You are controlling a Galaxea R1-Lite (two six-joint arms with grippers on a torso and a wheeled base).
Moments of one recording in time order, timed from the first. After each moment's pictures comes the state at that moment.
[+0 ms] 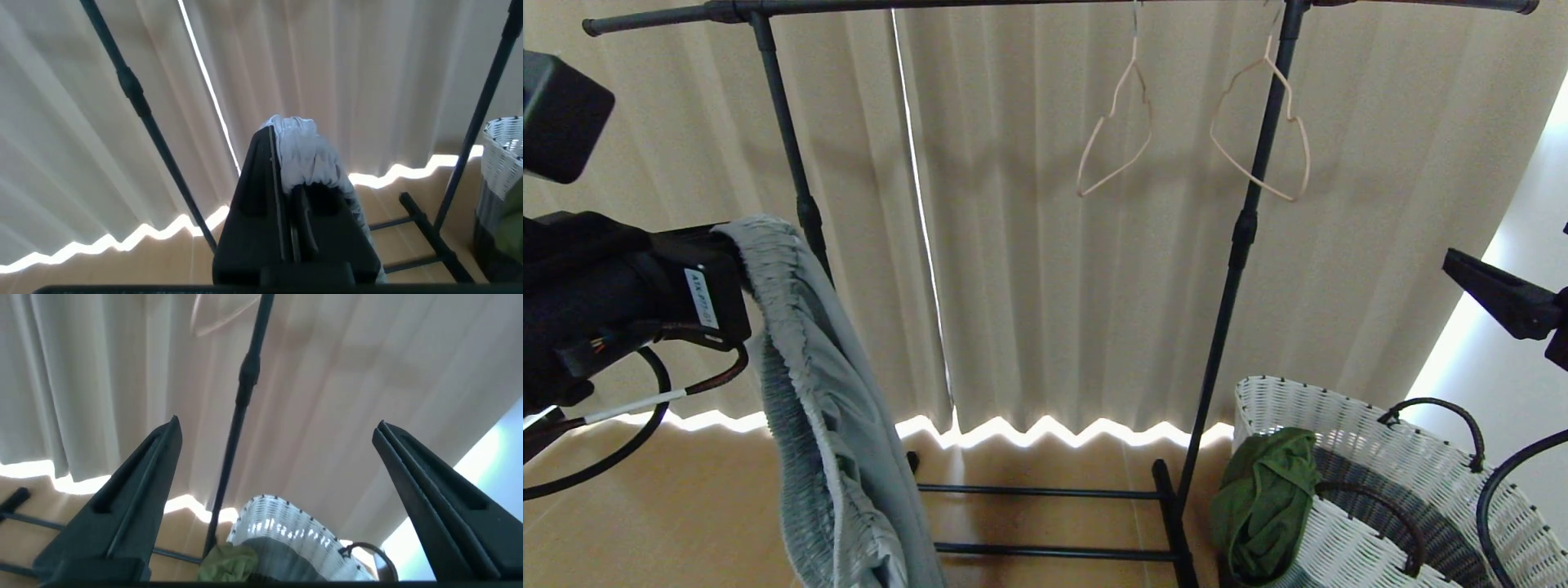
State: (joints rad) left arm -0.50 1.20 -0.80 -0.36 0.32 0.19; right arm 0.20 1.08 -0.64 -0.45 -0.14 -0.20
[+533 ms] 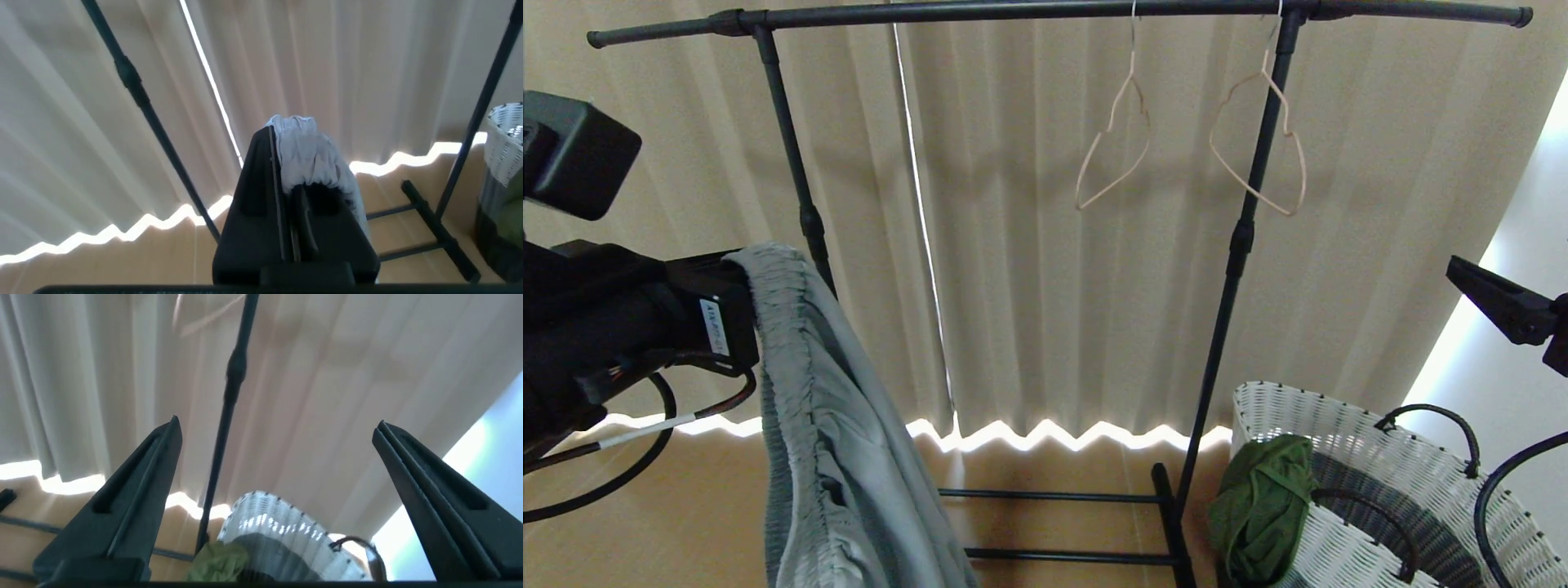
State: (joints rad) left arm -0.49 1.20 -0.75 -0.37 0.32 0.19; right arm 0.18 1.09 -0.62 -0.48 -0.15 -0.20
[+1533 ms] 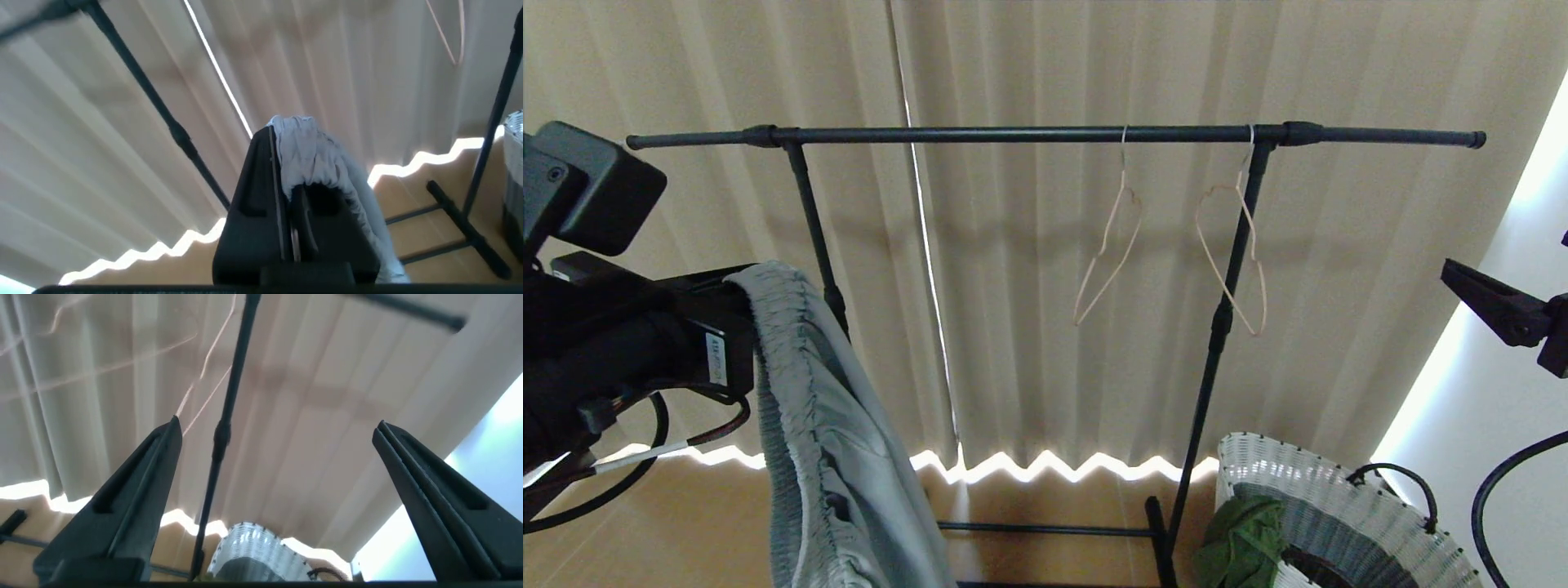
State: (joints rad) left arm -0.49 1.18 -0.71 -0.37 0.32 0.32; right arm 0.17 1.10 -0.62 -0.47 -0.14 -0.21
